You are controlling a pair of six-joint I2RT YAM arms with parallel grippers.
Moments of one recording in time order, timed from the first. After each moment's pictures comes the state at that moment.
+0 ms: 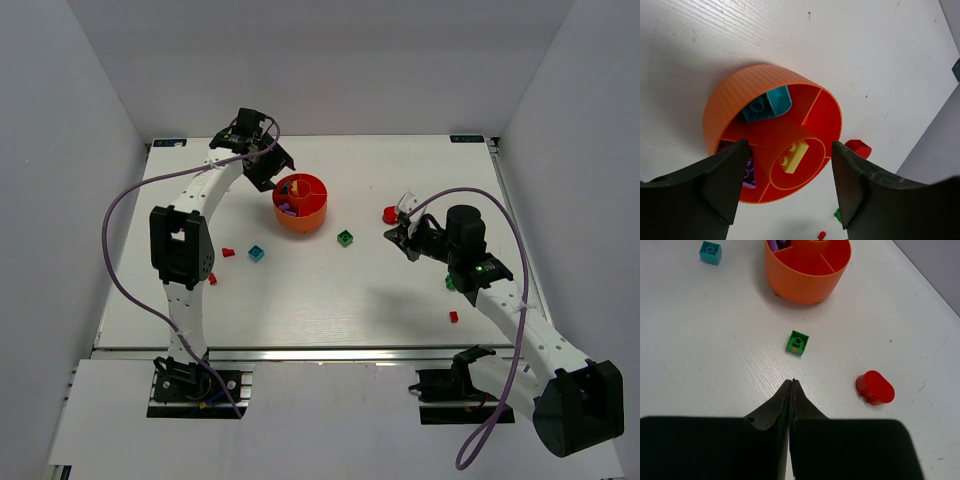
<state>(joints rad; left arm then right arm) -0.28 2.11 1.98 -0.79 0.09 -0.95 0.35 1.00 0.67 -0.03 -0.57 -0.43</state>
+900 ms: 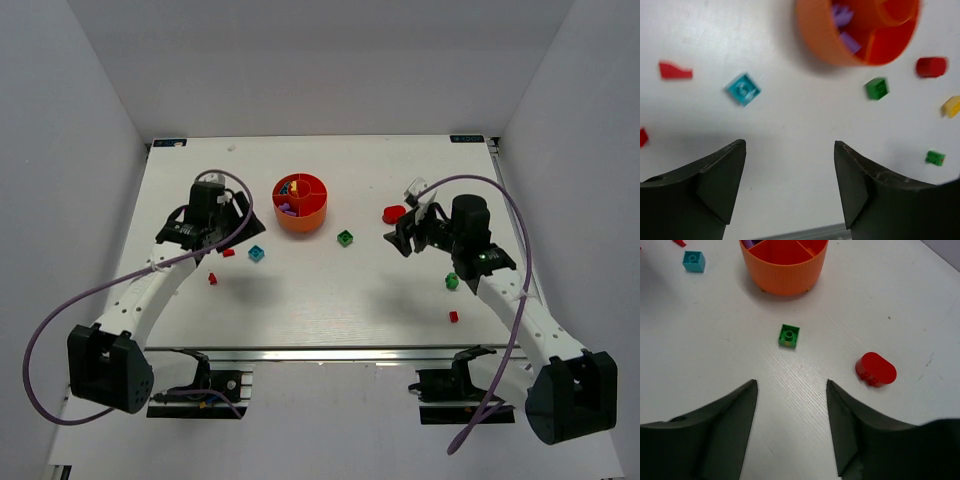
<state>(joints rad) -0.27 1.25 1.05 -0.53 0.04 -0.62 0.29 1.04 0.72 -0.07 -0.57 -0.35</state>
